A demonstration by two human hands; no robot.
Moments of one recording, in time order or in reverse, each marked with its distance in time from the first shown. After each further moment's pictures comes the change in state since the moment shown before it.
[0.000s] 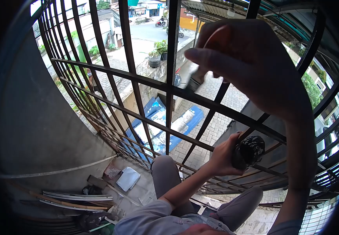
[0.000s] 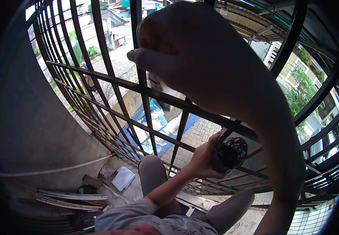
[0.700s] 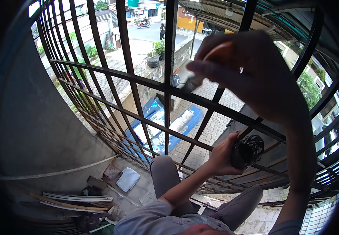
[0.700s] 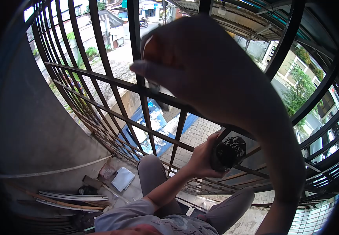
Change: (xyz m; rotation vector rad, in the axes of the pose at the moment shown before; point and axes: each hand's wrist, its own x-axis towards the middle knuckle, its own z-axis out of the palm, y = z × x) left_hand -0.002 -0.001 0.001 -0.013 -0.009 -0.027; right_hand -0.008 -0.008 -0.009 0.003 0.058 0.014
